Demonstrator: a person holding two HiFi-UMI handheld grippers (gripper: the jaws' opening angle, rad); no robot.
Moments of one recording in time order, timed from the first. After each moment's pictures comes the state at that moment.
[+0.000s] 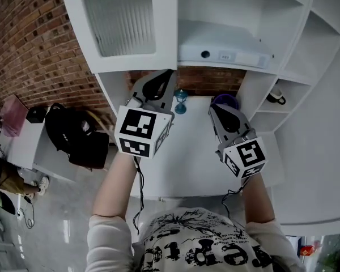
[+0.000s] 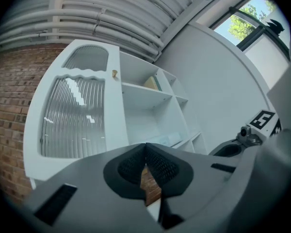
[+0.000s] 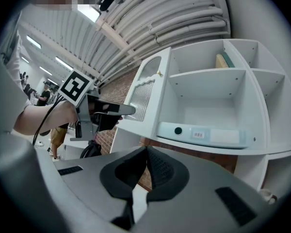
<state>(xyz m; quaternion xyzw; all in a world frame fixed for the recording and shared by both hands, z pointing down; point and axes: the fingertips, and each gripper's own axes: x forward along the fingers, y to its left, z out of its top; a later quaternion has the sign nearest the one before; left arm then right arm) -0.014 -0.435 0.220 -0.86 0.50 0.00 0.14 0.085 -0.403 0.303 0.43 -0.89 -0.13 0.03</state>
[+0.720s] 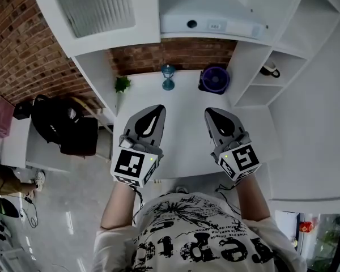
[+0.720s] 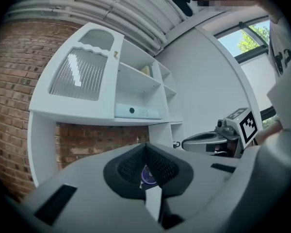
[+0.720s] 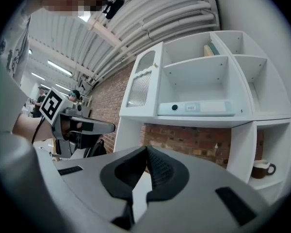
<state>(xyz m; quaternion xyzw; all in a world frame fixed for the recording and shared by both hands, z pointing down) -0.003 -0.376 0.369 -0.89 0.45 -0.01 0.04 0.108 -0.375 0.390 0.44 -0.89 -0.08 0.04</state>
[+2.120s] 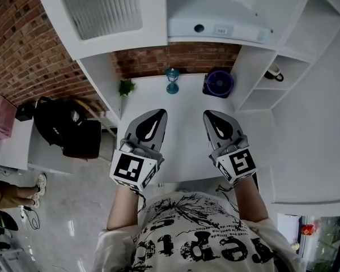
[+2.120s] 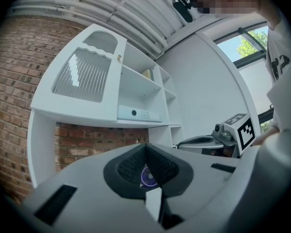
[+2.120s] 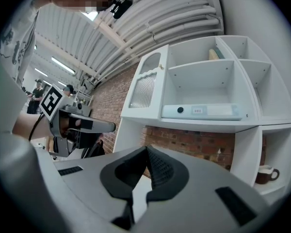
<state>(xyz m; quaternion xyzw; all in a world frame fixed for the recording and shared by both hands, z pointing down) -0.019 -0.378 0.364 -0.90 0.44 0.01 0.04 0.084 -0.381 0.385 0.44 -0.89 -0.11 0.03</state>
